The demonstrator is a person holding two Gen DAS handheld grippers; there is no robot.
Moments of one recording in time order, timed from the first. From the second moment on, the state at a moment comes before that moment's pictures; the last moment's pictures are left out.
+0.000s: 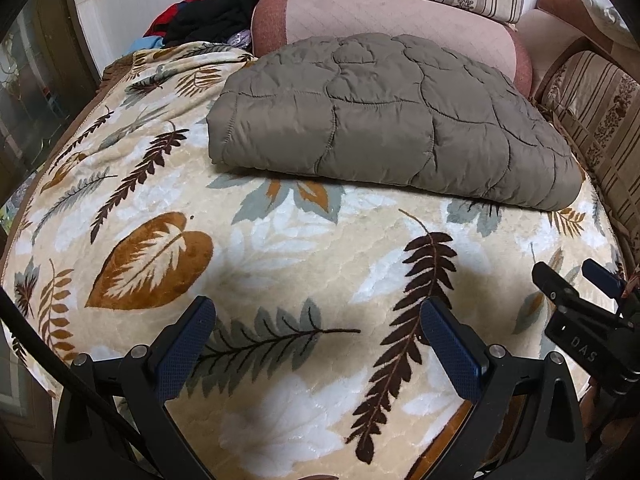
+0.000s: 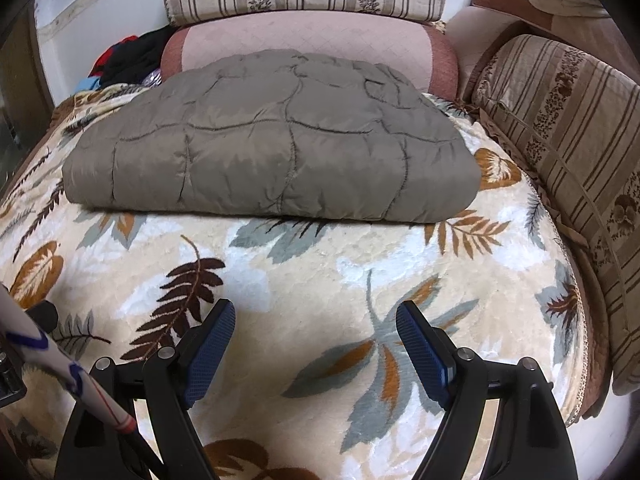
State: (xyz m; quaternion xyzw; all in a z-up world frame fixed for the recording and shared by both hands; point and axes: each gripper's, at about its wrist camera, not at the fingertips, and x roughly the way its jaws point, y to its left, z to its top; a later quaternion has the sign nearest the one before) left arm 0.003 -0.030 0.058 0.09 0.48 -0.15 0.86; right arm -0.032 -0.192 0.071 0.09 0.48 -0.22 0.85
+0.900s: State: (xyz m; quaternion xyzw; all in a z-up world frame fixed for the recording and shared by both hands) left arm -0.019 -0.020 0.082 0.07 0.45 -0.17 0.88; right arm -0.044 -0.170 0.088 0.05 0.46 -0.22 0.86
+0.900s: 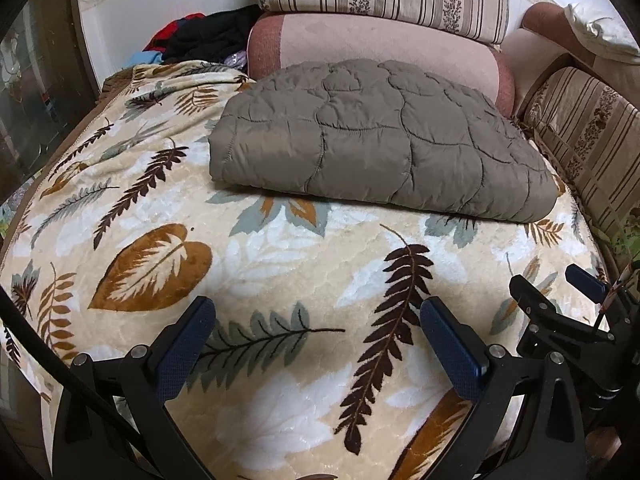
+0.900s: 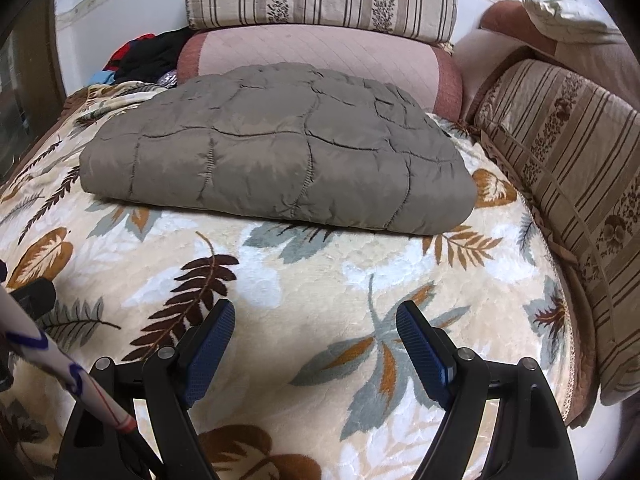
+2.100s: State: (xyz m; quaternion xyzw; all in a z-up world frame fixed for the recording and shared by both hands) left arm -0.023 -0.014 0.083 0.08 0.43 -0.14 0.89; right arm -0.058 -0.163 0.090 0.03 0.46 -0.23 0.85
